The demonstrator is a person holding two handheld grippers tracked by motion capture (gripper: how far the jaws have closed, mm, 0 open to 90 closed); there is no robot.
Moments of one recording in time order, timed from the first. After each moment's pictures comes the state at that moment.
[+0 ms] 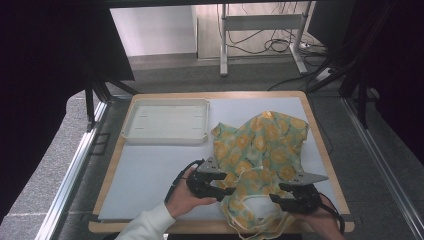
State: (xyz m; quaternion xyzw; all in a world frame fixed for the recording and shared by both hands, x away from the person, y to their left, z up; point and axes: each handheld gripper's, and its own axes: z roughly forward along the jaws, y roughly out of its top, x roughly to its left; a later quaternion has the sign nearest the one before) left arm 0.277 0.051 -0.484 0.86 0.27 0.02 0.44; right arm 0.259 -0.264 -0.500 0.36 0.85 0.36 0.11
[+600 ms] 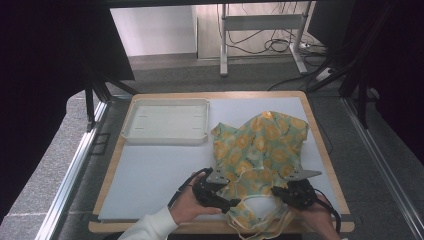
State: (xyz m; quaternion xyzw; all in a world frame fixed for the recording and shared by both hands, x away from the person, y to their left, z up) left arm 0.262 0.030 -0.496 0.88 0.24 0.03 0.40; right arm 0.273 -0.262 -0.509 0.38 0.85 0.34 0.09
